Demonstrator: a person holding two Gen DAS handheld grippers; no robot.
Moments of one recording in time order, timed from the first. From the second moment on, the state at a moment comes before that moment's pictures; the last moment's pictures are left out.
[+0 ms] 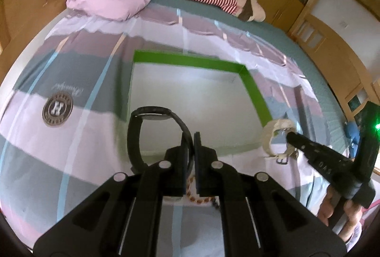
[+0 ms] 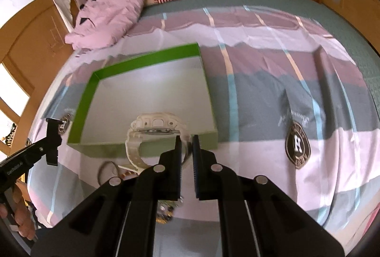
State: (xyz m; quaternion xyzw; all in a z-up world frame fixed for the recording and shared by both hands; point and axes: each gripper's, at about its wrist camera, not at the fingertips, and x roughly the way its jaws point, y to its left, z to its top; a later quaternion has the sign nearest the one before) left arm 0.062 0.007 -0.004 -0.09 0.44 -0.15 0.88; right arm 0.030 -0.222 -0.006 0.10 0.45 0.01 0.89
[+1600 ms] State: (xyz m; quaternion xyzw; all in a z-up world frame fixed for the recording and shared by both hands) left arm 0.051 -0.017 -0.077 0.01 0.52 -0.11 0.85; right arm 0.028 -0.158 -0.085 -0.02 0.59 0.09 0.80
